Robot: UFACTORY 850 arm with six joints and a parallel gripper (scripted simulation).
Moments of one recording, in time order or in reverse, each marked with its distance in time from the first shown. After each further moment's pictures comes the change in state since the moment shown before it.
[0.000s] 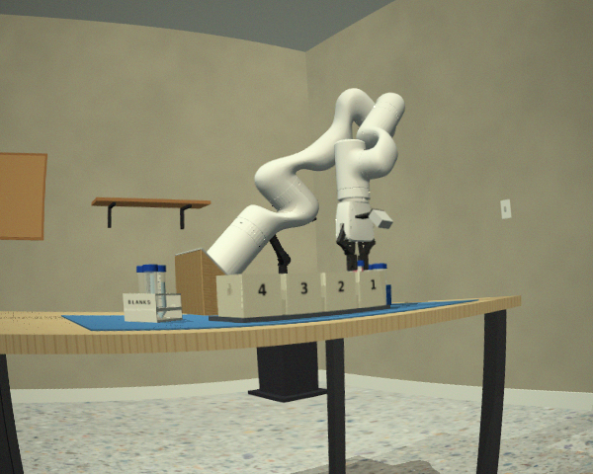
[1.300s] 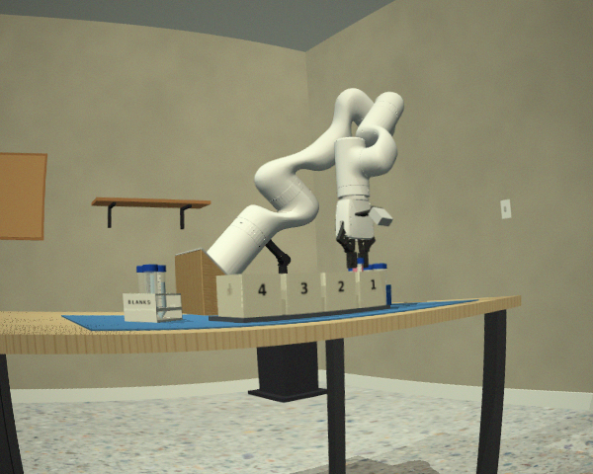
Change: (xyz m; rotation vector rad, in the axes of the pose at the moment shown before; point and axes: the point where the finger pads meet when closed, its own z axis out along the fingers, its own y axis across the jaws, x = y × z) arm 0.000 0.000 -0.006 0.000 0.000 0.000
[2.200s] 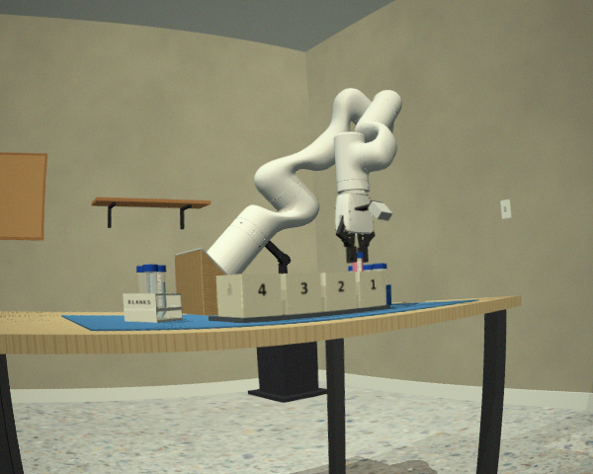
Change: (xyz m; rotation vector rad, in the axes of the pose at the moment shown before) arm 0.000 0.000 -0.014 0.000 0.000 0.000
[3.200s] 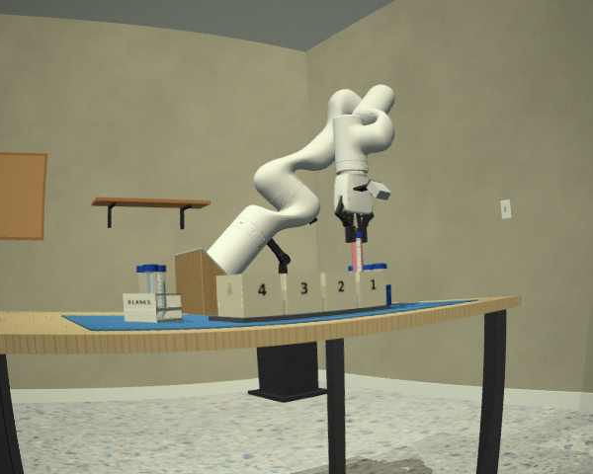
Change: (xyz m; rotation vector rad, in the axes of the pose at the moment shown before) arm 0.000 0.000 -0.051 0.000 0.001 0.000
